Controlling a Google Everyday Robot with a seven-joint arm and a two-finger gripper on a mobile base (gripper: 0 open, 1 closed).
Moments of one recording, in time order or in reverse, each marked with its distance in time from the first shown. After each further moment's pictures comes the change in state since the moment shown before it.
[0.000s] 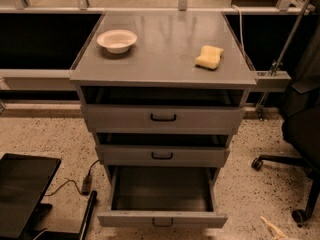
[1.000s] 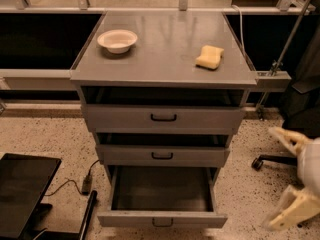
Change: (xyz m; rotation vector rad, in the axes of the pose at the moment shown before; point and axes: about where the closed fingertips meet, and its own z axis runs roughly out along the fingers) arm -0.211 -0.091 -0.154 0.098 0.131 -0.170
